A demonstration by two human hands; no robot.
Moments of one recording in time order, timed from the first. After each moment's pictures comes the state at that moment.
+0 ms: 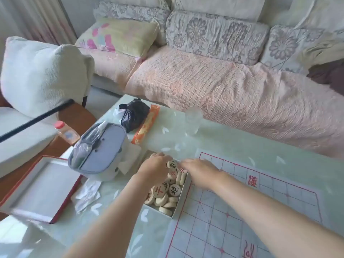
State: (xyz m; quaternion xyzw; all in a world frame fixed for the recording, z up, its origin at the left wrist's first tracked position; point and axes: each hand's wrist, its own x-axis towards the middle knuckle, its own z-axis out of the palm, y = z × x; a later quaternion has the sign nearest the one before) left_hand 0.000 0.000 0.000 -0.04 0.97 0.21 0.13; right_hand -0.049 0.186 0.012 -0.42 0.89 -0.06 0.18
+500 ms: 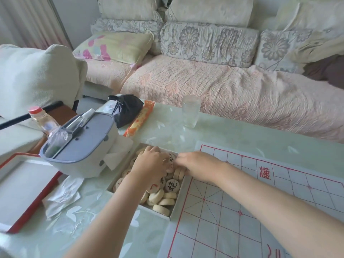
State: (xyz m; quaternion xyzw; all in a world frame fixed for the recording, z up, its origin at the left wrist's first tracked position) left_hand 0.000 0.006 -0.072 -0.02 1.00 0.07 0.02; right_hand -0.061 0.187 -0.066 -0.48 0.87 -0.06 0.11
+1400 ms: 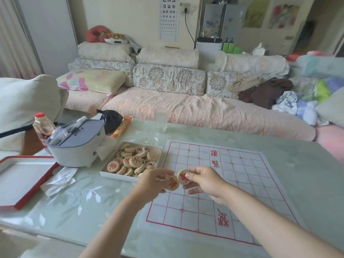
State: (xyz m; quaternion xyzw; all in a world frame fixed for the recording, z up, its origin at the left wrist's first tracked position) left_hand 0.181 0.095 -0.063 0.00 0.82 0.57 0.03; right_hand 0.154 0.295 -0.050 -0.02 0.75 -0.63 0.19
